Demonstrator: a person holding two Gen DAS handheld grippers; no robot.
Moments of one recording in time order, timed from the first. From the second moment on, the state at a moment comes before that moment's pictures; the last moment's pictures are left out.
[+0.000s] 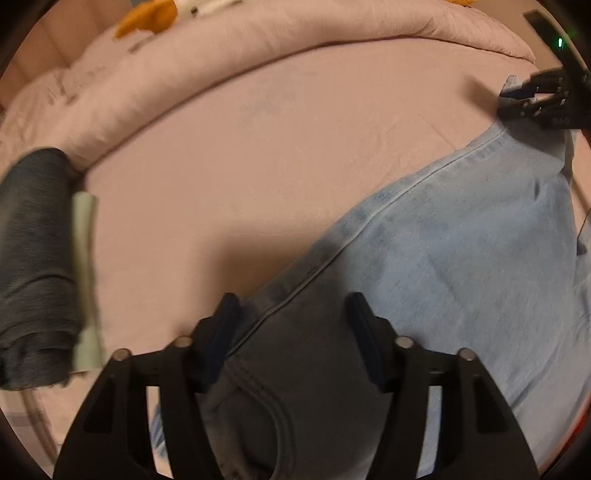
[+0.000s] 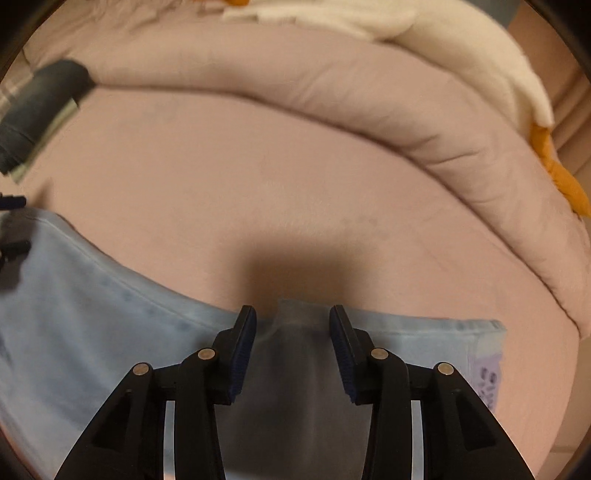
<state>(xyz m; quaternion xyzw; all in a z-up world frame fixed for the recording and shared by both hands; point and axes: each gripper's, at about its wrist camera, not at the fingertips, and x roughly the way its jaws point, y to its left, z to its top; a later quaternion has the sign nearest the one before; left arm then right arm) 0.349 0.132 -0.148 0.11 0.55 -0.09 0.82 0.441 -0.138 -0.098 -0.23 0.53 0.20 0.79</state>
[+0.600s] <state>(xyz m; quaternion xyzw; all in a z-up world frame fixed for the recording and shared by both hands) 0.317 0.099 -0.154 0.15 0.49 -0.03 0.86 0.434 -0.165 -0.088 -0.07 0.46 0.18 0.87</state>
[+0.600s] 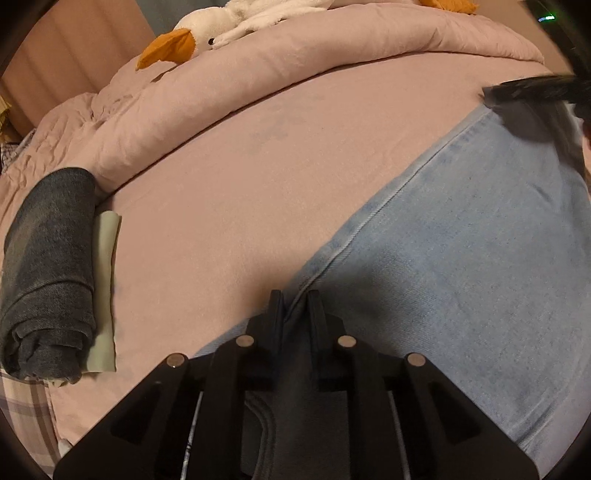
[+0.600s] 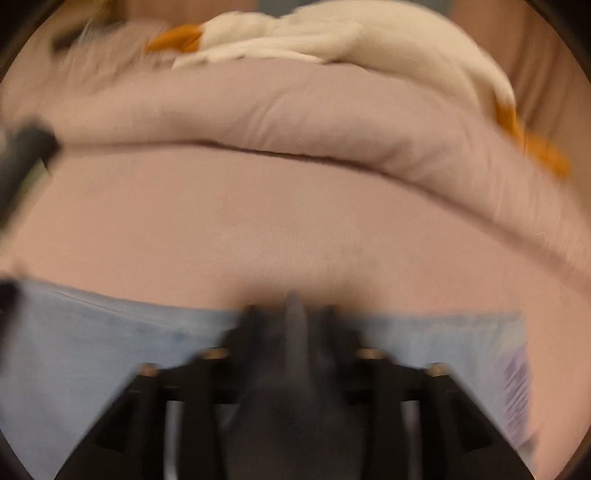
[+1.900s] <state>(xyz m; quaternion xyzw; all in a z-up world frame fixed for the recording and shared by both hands) 0.302 0.099 -0.128 0.04 0.48 -0.06 0.87 0.445 -0.338 -0.057 -0.11 0.39 -0.02 0.91</state>
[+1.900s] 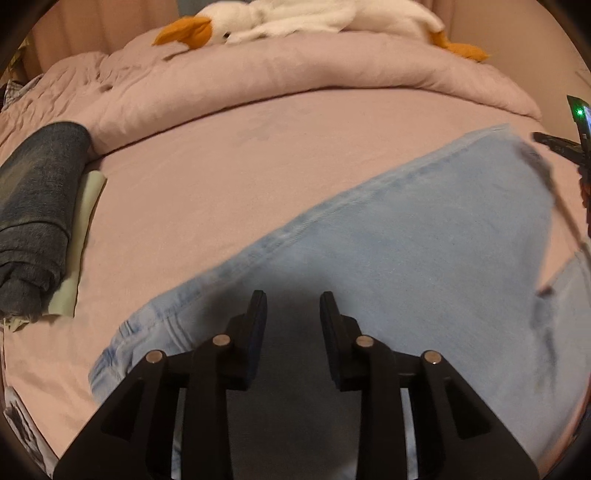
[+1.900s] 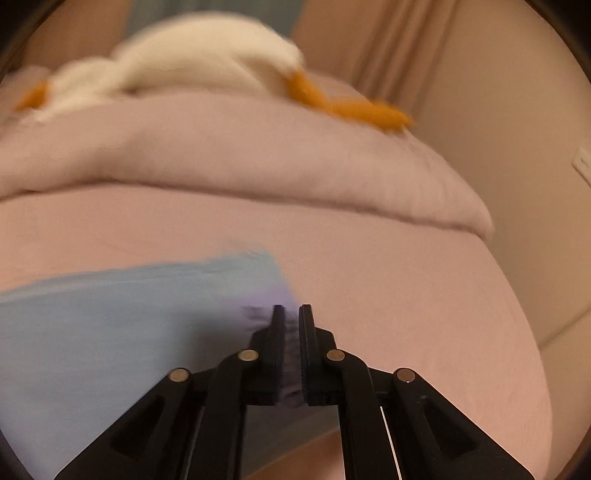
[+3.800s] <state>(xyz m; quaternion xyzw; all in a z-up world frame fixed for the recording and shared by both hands) 0.299 0.221 -0.144 0.05 0.52 -0.06 0.85 0.419 -0.016 -0.099 -0.36 0.46 0.44 0.68</state>
